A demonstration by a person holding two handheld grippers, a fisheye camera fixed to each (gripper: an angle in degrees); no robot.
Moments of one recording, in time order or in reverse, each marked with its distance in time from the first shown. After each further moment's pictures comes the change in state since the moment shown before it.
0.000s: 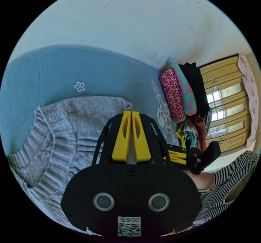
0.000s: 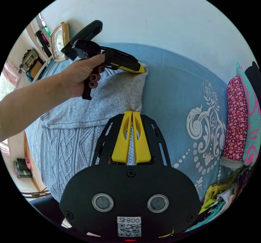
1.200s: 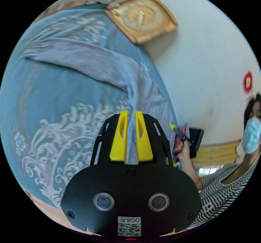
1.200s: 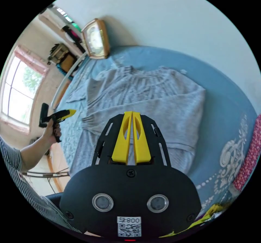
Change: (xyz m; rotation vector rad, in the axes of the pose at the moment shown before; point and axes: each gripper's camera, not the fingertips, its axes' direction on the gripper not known) left arm -0.233 0.638 -0.066 0.642 -0.163 -0.820; right arm -0.164 -0.148 0.001 -0.097 -0.384 -0.229
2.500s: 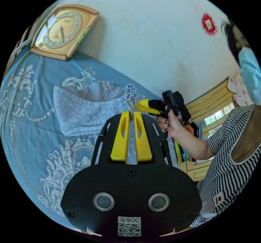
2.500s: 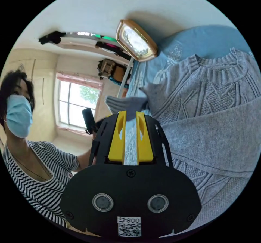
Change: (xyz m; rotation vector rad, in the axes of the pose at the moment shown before) left arm 0.019 0.110 0.075 -0.198 0.126 0.619; right arm 0.065 -0.095 0.134 0.071 -0.738 0.172
